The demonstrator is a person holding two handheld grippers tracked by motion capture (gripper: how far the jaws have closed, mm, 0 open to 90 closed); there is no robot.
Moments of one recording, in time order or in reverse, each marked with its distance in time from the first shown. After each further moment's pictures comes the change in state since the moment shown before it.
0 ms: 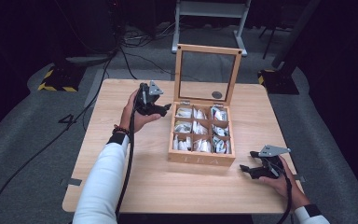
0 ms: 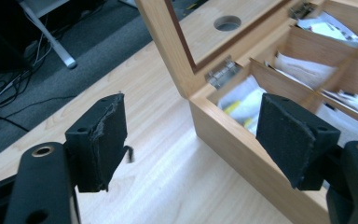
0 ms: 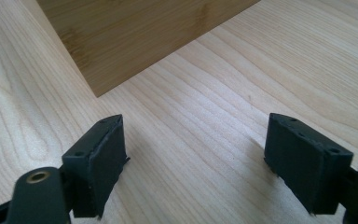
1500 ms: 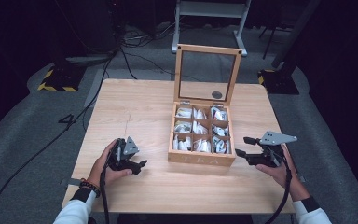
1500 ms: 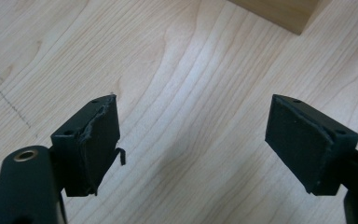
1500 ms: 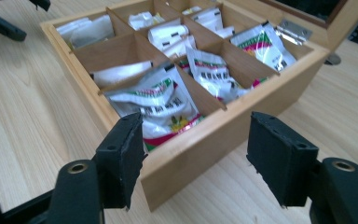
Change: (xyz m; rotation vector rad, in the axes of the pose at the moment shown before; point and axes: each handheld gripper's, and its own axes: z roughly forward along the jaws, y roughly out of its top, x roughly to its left) left arm -0.062 -0.157 -0.068 0.201 -0.090 0.059; right arm 0.024 0.077 -0.035 -0.172 0.025 -0.053
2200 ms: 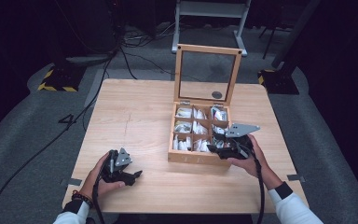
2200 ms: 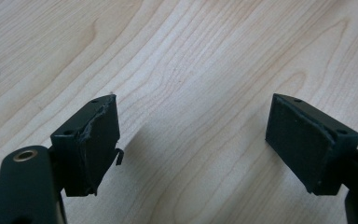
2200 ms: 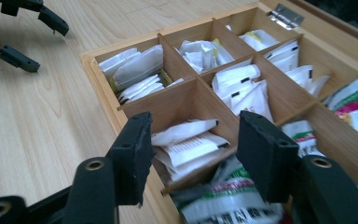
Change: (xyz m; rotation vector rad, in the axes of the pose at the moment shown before) left arm -0.011 -0.037 -0.005 -0.021 -0.034 -0.066; right arm 0.045 0.055 0.066 0.063 0.087 -0.072
